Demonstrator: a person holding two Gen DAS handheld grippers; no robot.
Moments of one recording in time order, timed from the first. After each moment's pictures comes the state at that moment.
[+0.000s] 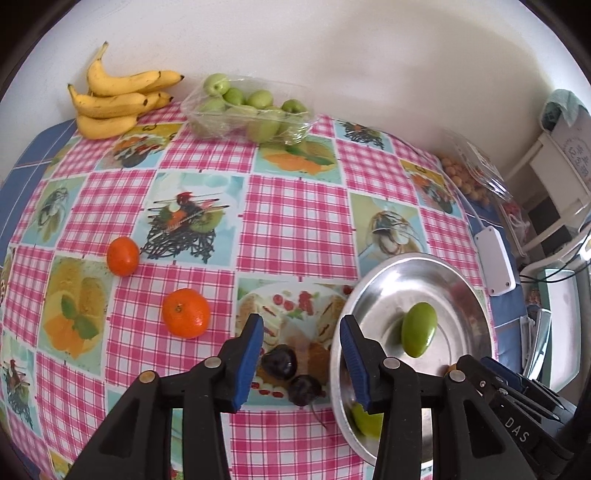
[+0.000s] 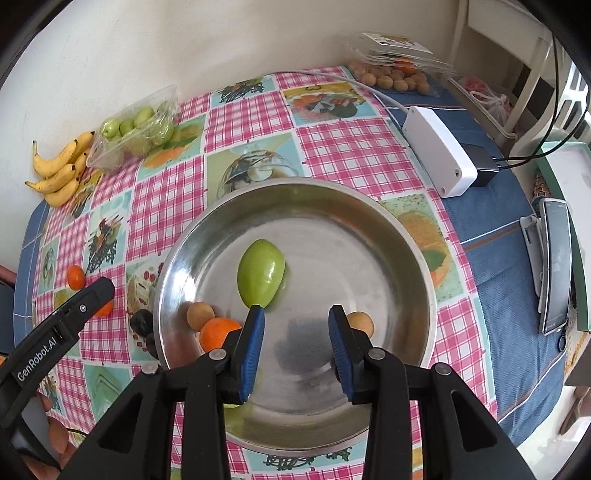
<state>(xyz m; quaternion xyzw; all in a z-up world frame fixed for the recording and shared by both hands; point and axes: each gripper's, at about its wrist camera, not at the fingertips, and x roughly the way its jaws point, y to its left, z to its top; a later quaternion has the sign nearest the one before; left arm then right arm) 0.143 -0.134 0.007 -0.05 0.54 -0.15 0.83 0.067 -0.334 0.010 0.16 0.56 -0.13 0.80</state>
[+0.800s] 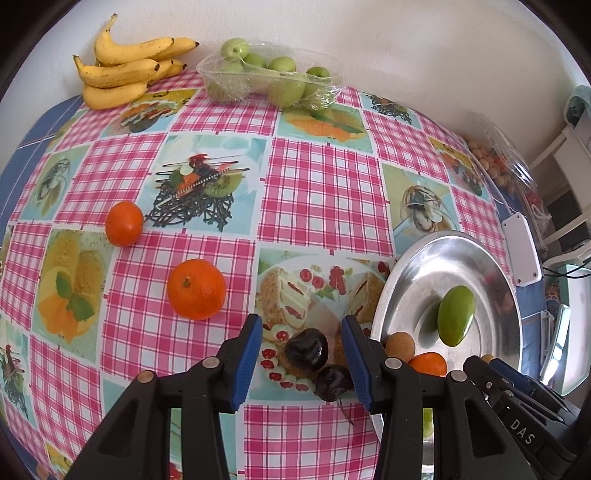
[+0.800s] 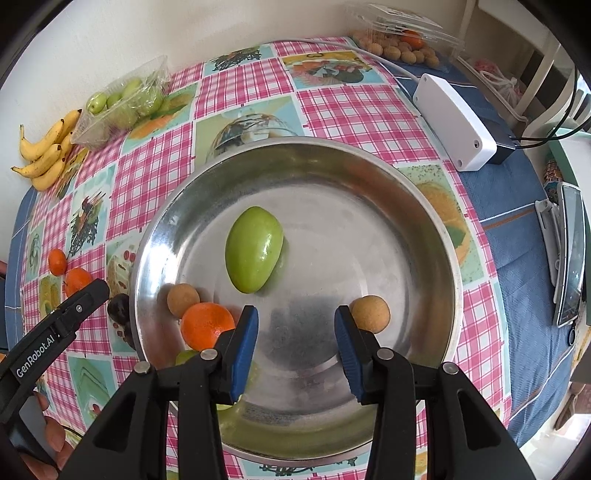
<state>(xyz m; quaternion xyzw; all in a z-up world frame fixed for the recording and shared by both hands) 0.146 -0.126 -0.026 -0.04 0.57 -0.13 0.81 0.075 -0.329 -0.020 0.16 0.60 -0.13 0.78</state>
